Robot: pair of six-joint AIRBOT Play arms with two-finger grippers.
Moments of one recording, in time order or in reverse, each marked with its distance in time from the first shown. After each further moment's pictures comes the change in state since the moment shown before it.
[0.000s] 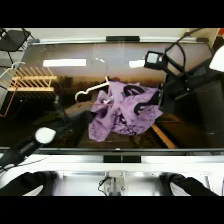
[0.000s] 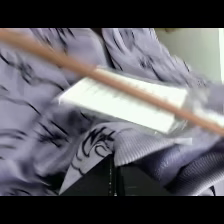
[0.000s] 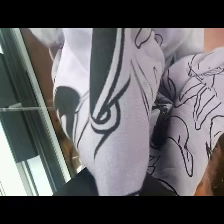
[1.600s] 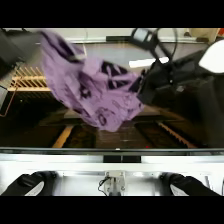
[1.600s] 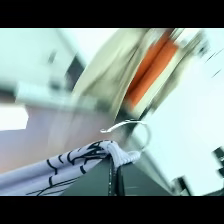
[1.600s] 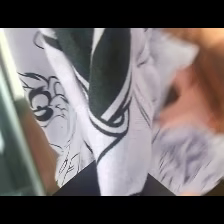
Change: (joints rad) left arm 0.216 0.113 0.740 0.033 -0.249 0.269; right arm 0.156 -0.001 0.094 0.076 -0.282 0.231
